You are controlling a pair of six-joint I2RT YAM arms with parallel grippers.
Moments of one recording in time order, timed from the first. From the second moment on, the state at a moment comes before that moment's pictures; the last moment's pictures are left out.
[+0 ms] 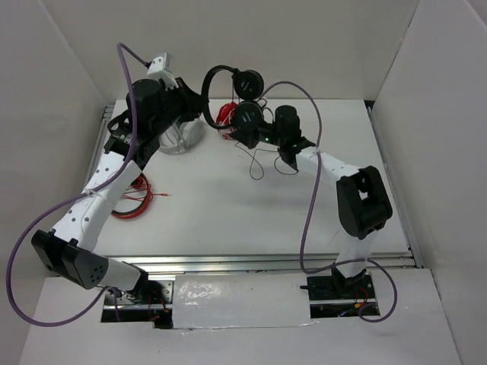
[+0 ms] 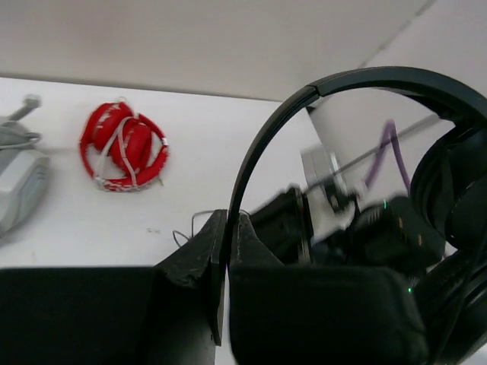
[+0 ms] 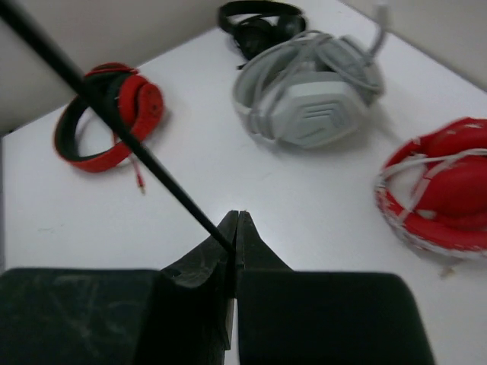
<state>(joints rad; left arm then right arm) -0.37 1.40 1.57 -0.28 0.10 -0.53 0.43 1.82 1.31 0.35 -0.63 0.07</state>
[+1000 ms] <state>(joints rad) -0.48 1.59 1.58 -0.49 -0.79 -0.55 0.79 1.45 1.09 0.07 0.25 -0.06</state>
